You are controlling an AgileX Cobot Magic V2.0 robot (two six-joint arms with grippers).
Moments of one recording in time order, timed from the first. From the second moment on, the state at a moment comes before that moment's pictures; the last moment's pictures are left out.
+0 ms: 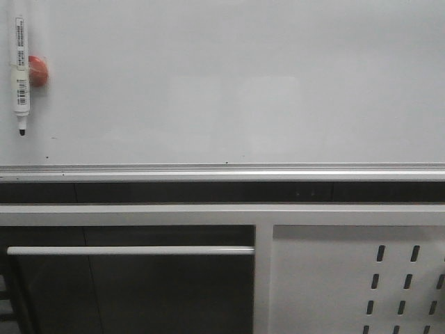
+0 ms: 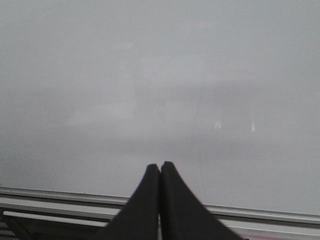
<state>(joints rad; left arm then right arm) -0.36 0.50 -0.24 -0.38 -0.04 0.31 -0.10 0.40 -0.93 0.35 0.86 -0.17</state>
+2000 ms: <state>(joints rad) -0.56 1.48 -0.27 -0.31 -1.09 0.23 -0.10 0.40 -0.93 0.35 0.90 -0.17</state>
